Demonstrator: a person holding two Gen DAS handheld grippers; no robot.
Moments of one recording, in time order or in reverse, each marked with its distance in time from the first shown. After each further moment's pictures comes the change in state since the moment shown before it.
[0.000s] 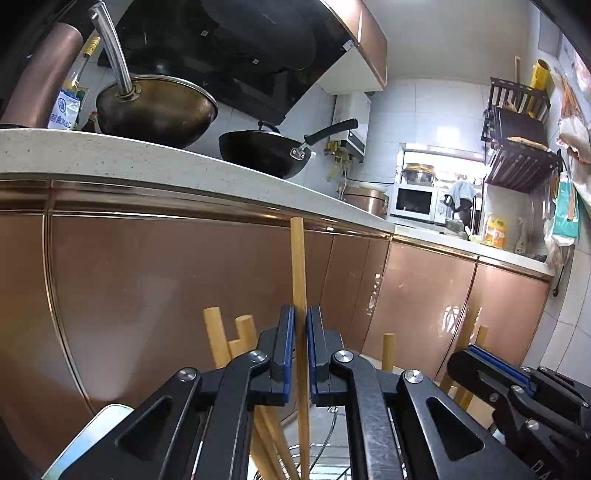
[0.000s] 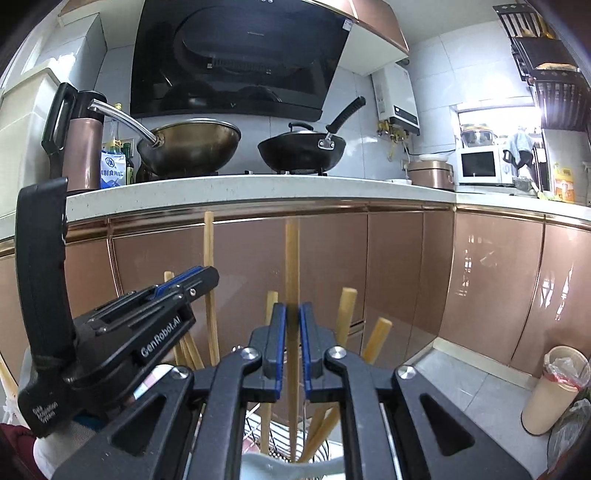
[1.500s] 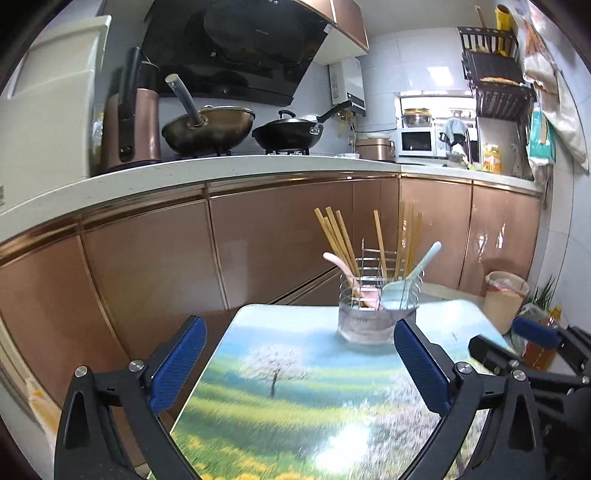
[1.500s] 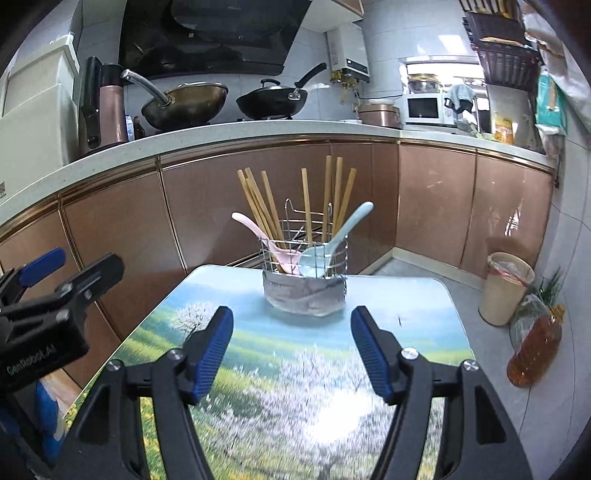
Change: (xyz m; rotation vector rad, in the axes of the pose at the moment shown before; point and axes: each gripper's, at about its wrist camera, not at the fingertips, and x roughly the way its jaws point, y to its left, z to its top) left arm -0.289 0.030 -0.027 0.210 0.193 0.145; right arm -0.218 0.114 -0.069 0.115 0.236 -0.202
